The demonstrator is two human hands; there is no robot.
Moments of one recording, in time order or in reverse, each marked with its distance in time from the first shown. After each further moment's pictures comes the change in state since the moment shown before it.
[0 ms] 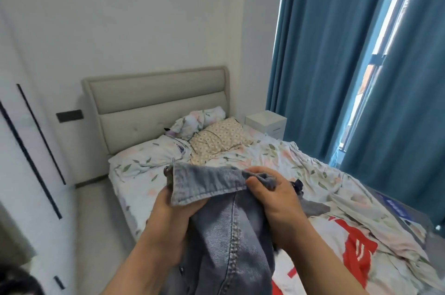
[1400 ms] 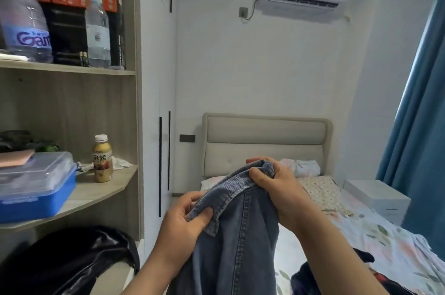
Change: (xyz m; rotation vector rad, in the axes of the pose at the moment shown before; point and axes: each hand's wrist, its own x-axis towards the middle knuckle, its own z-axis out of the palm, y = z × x) left_hand -0.091 0.086 -0.118 0.609 0.540 0.351; right_hand 0.047 -0.045 0.188 0.093 -0.592 0.020
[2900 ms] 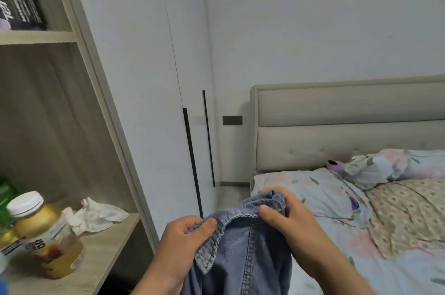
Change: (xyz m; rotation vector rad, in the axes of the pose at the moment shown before) left_hand 0.379 -0.227 -0.086 0.014 0.210 -0.422; right_hand 0.411 0.249 0.014 0.010 -0.186 0.193
